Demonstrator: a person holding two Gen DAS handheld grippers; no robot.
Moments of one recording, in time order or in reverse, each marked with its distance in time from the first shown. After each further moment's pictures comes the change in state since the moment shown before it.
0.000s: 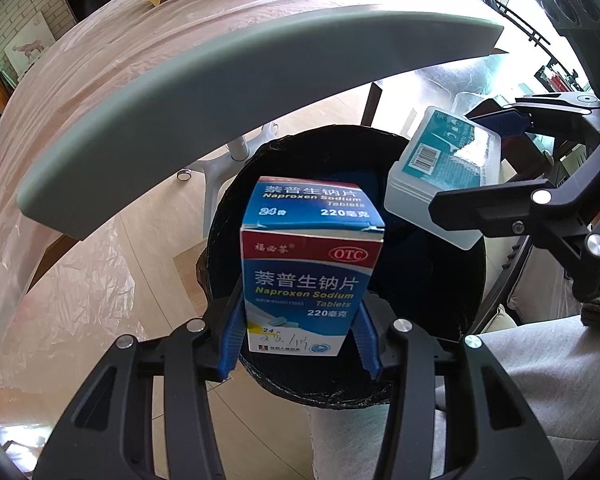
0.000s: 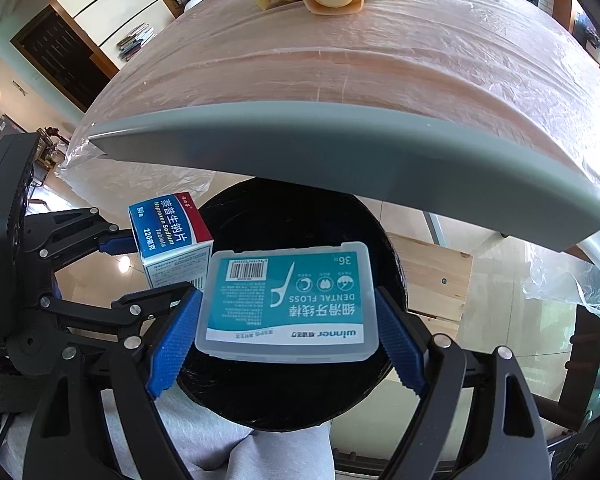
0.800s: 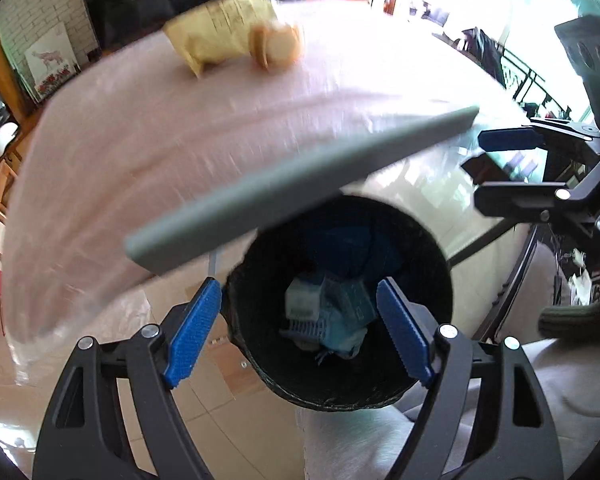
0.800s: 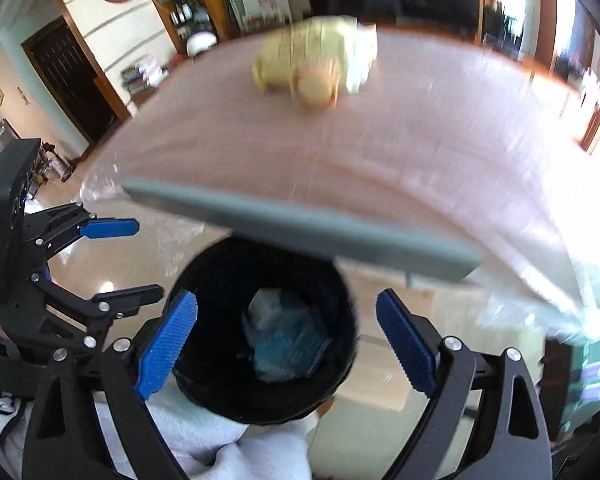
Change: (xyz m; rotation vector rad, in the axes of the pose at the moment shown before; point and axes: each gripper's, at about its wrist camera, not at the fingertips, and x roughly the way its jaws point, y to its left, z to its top) left arm -0.071 0.018 0.011 -0.056 -0.172 -0.006; right arm -0.080 0.001 0.001 -0.053 -0.199 -0.080
